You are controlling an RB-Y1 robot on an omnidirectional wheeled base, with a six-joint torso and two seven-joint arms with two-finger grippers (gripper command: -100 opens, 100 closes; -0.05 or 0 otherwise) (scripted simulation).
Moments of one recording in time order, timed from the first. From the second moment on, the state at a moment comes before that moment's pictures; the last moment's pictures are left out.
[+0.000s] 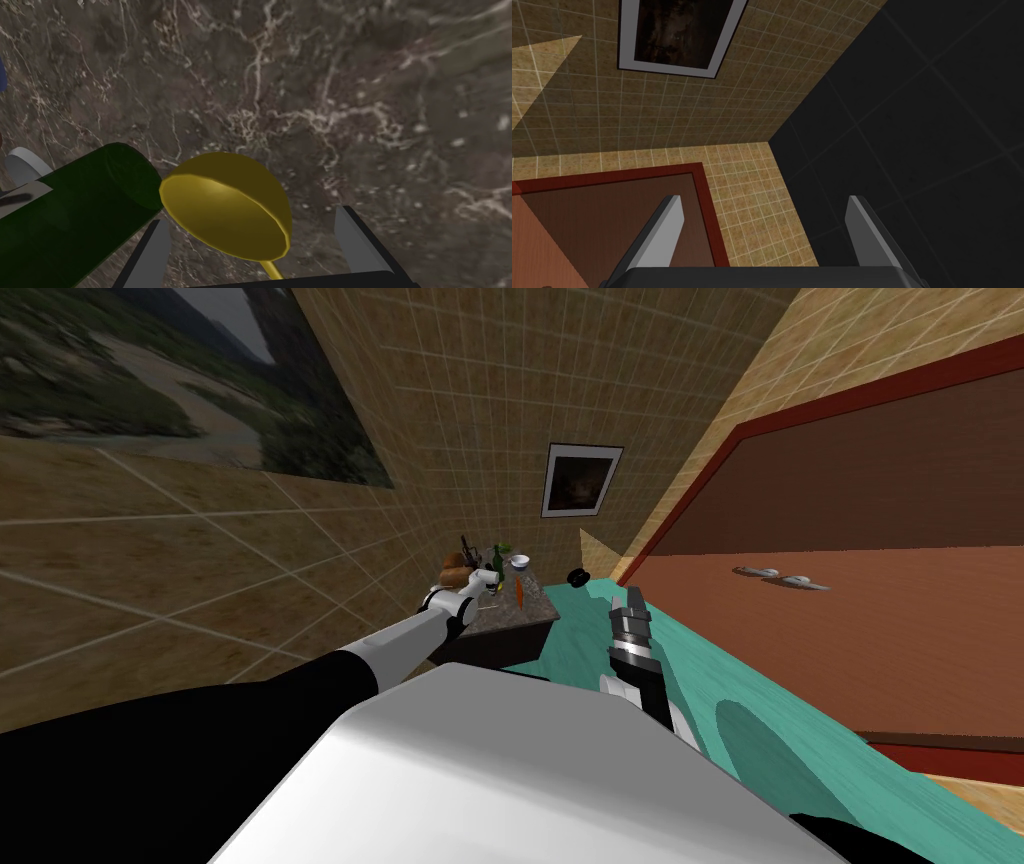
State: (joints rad) left arm -1.05 0.20 0.13 -0.40 0.08 0.87 -0.06; right arm 0.53 0.02 -0.06 -2.22 0.09 -0.41 0.06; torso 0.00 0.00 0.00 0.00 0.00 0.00
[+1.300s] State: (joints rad) left arm -1.06 0.20 0.14 -0.37 0.06 0.84 -0.05; right arm 0.53 0.02 -0.06 -2.22 0.09 -0.41 0.06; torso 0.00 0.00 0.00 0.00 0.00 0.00
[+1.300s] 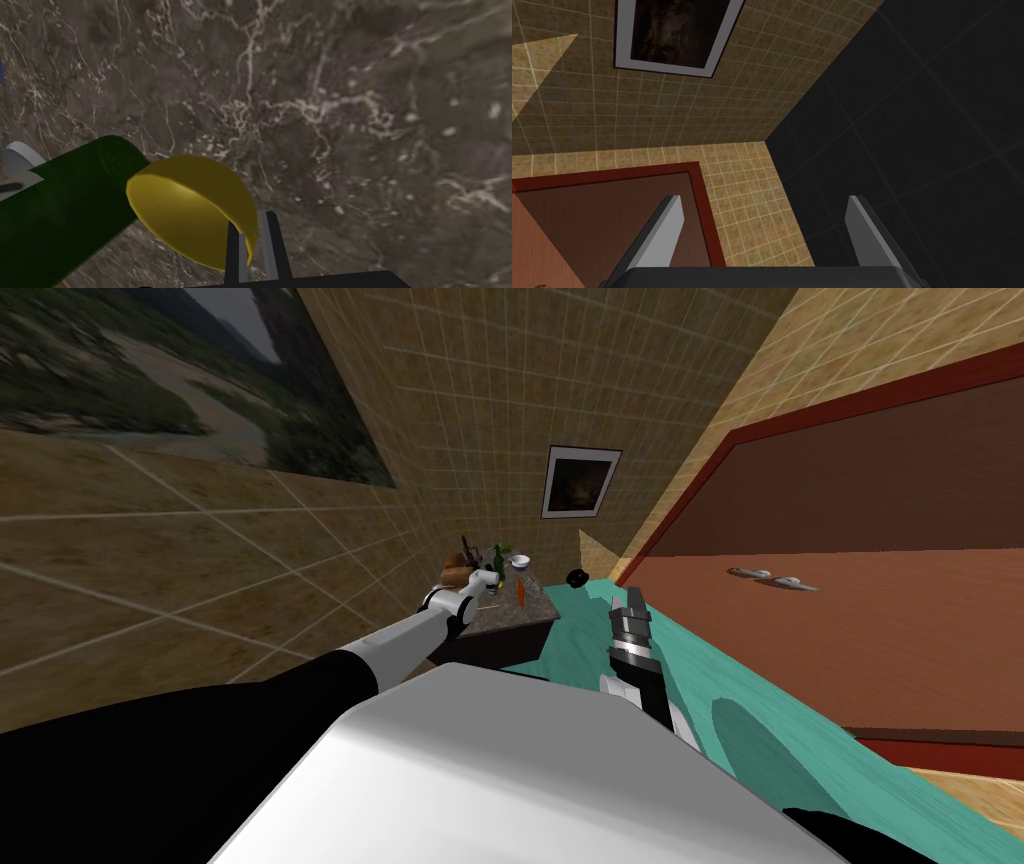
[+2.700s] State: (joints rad) left arm -0.92 0.19 0.04 -0.72 0.15 1.05 -0.10; right arm 0.53 0.02 -0.06 -2.22 0.09 -0.41 0.06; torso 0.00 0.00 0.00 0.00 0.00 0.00
